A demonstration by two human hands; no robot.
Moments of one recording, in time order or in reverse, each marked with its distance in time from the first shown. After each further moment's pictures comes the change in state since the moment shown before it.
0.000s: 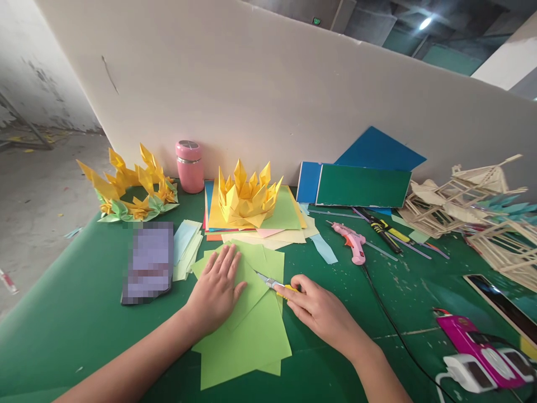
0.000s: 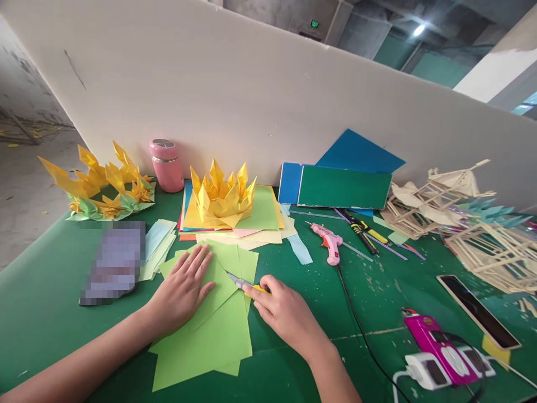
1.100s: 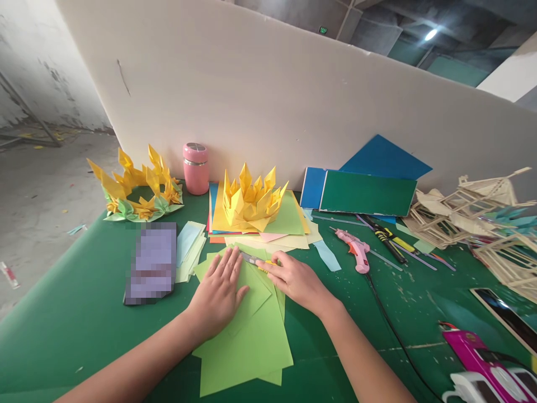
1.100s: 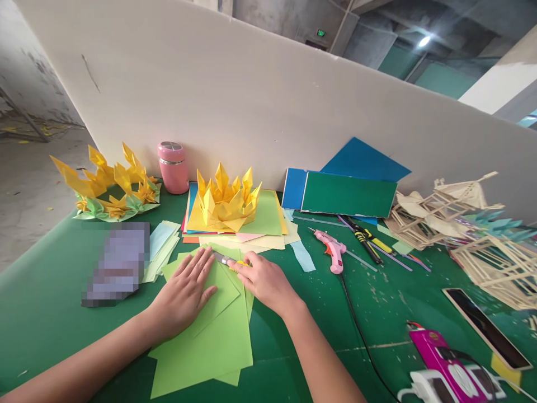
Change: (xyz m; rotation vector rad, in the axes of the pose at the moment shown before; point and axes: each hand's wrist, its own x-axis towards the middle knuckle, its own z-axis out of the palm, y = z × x) left_hand -0.002 0.000 0.008 0.074 0.089 0.036; right_hand 0.067 0.009 0.007 -0.045 0.056 -0.106
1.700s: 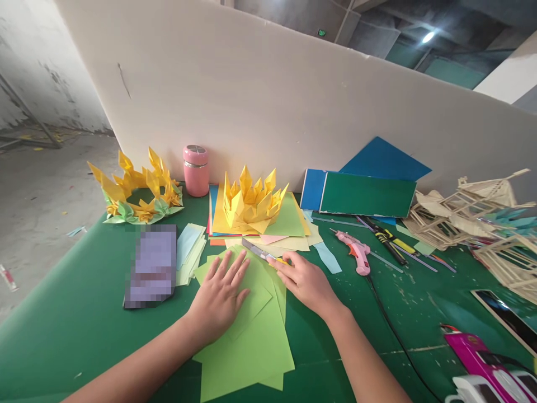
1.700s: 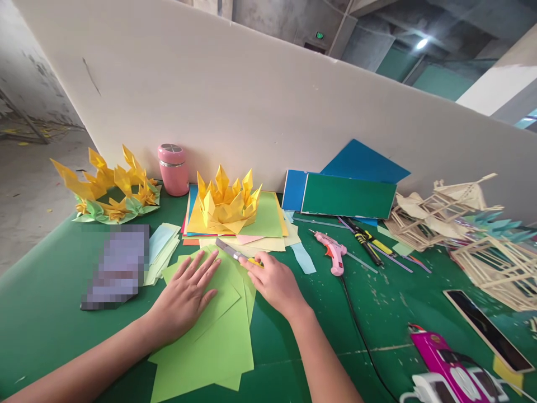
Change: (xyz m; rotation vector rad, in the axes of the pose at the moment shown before) left_hand -0.002 -0.001 -0.001 -0.071 -0.031 -0.009; right_hand -0.011 0.013 0.007 -0.071 0.175 0.023
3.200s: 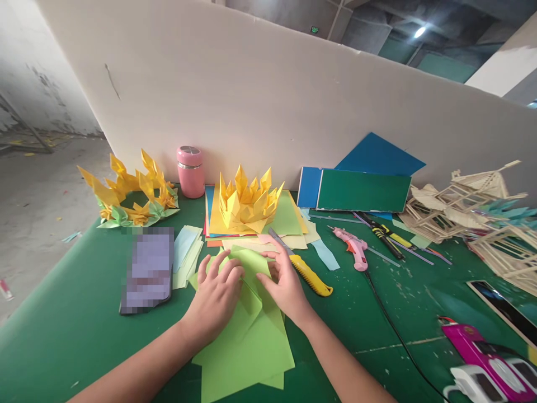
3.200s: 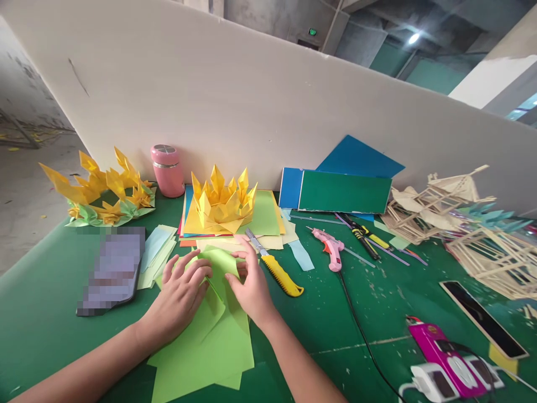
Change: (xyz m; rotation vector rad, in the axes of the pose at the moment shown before) left_hand 0.008 0.008 -0.028 -0.150 0.116 -0.092; right_hand 0.015 -0.045 0.028 0.999 0.241 0.388
